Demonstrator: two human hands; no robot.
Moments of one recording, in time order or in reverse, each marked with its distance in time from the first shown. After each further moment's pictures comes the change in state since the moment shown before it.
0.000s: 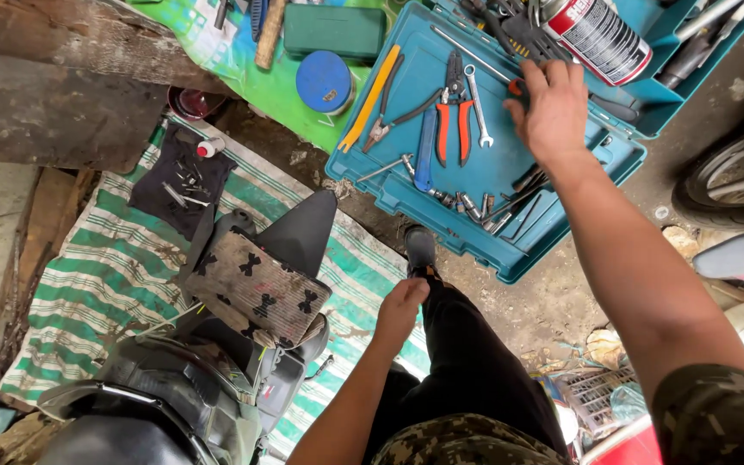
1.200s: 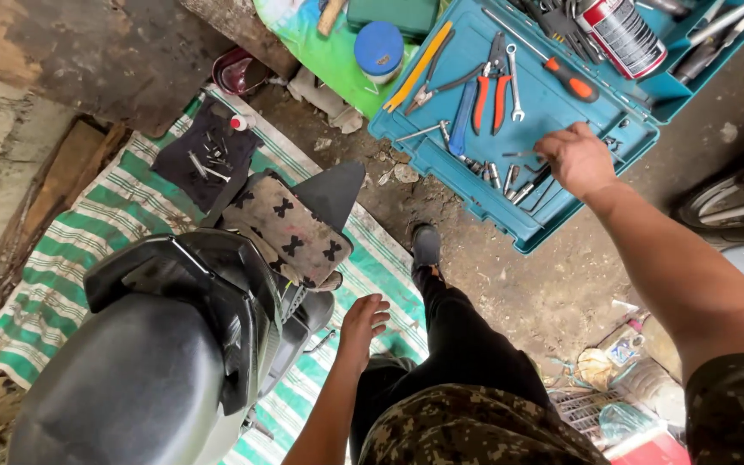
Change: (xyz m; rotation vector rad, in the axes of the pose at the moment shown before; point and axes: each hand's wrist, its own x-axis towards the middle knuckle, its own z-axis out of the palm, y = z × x) left_hand -0.073 -0.175 -0.085 -0.501 0.121 0.099; right_hand -0.124 -0.017 -0.033 -0.068 -0.231 -0.188
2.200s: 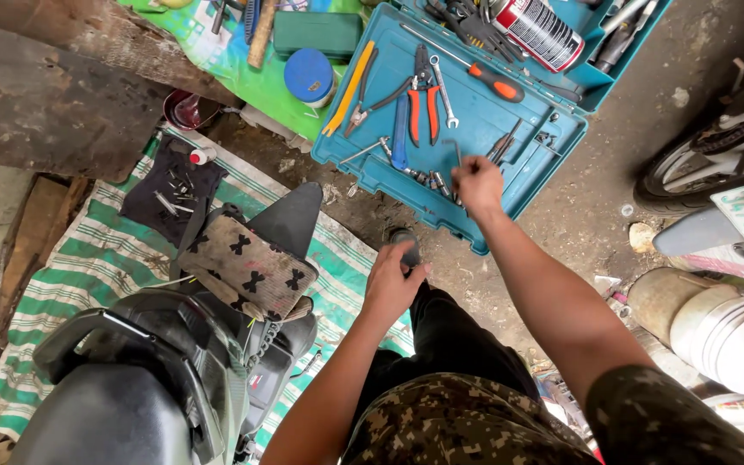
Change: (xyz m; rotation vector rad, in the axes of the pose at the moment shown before) left_hand 0.029 0.103 0.177 0.925 -0.143 0.640; right_hand 0.008 -0.072 0.092 0.996 0.016 0.991
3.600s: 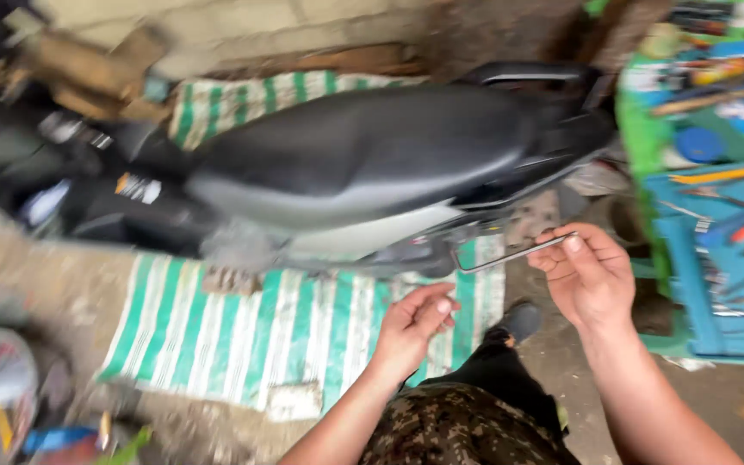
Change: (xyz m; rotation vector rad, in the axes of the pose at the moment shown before) left_hand -0.541 -0.116 -0.034 -1.079 0.866 0.096; right_hand -0.567 -0.116 0.018 0.899 -1.359 -0.553
